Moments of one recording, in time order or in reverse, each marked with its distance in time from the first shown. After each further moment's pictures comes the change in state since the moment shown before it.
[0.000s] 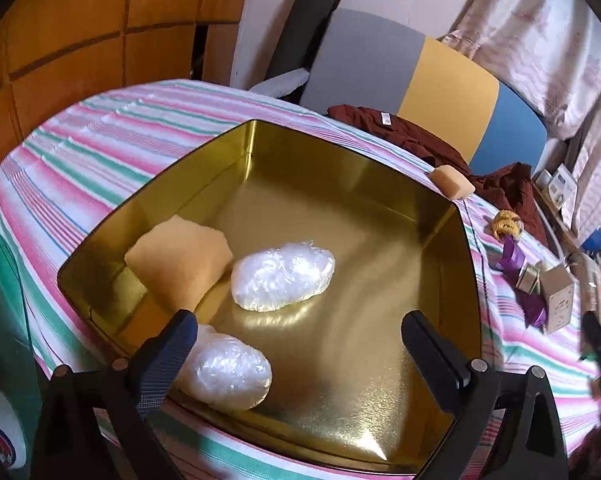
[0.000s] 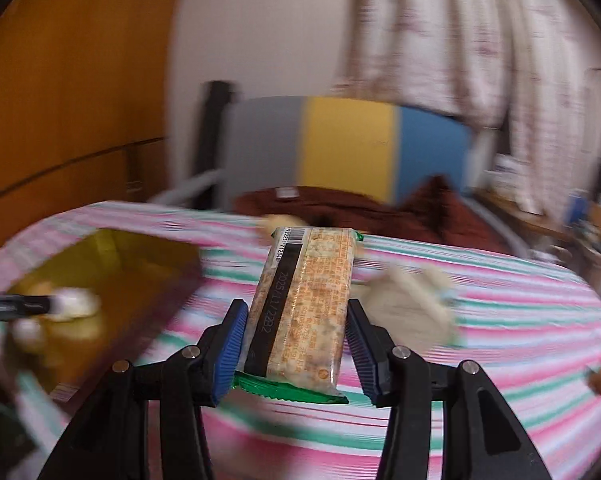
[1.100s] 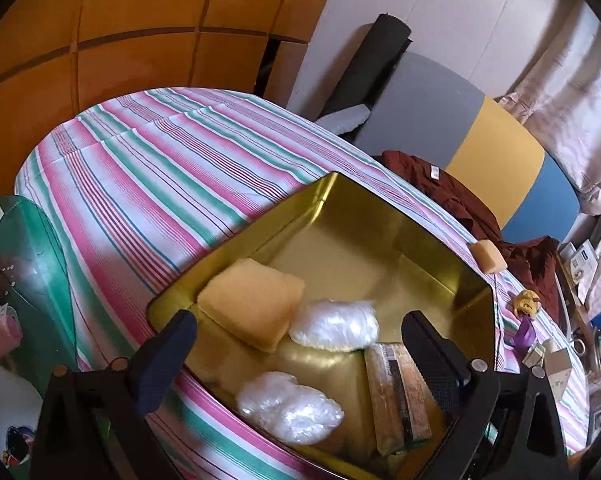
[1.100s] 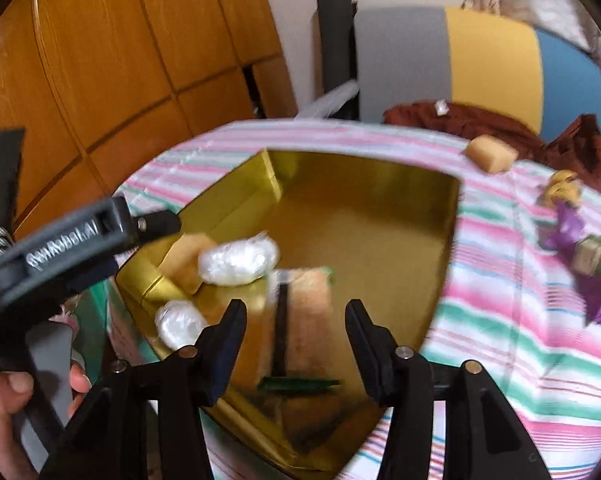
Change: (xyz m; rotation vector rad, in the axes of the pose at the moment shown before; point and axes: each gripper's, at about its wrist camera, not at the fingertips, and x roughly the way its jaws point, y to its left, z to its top) left arm -0.022 0.050 0.029 -0.191 -0.082 0.077; right arm 0.062 0.138 0.008 0.019 0.303 0.376
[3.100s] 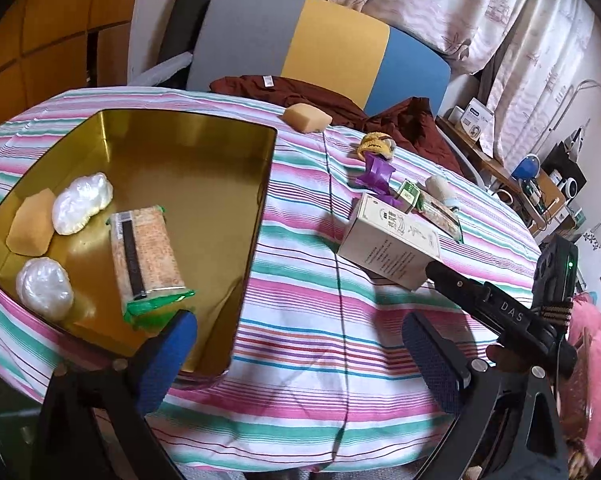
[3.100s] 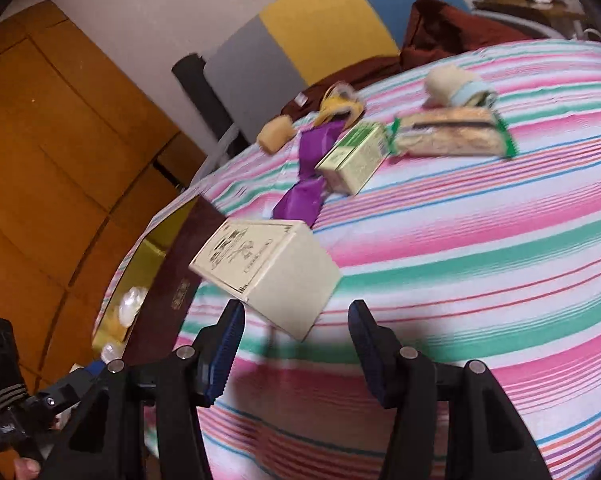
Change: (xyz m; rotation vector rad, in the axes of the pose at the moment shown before) left arm -0.029 -0.156 -0.119 0.411 0.206 -0.328; right arm -0.083 -0.239 -0.098 0.510 -0.125 0.040
